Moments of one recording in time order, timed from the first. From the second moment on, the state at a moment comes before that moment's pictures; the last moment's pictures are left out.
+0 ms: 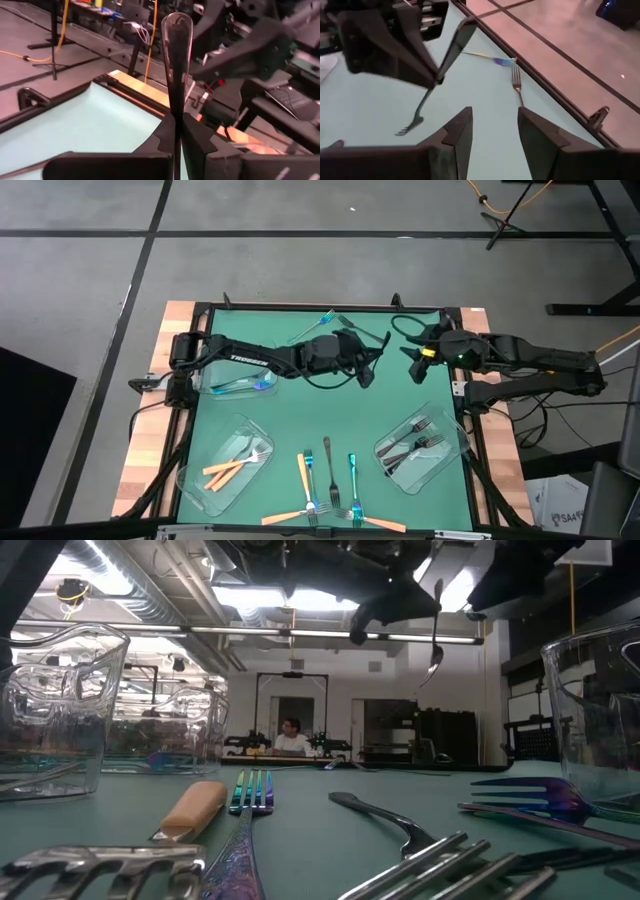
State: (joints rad) left arm 0.09 1.97 1.42 0.43 -0.26 -0.36; right arm -0.06 0.83 0.95 -0.77 0.43 0.27
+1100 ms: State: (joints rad) left arm 0.12 1.97 1.42 0.78 -0.26 -0.36; right arm -0.06 0.84 0.95 -0.53 0.37 0.14
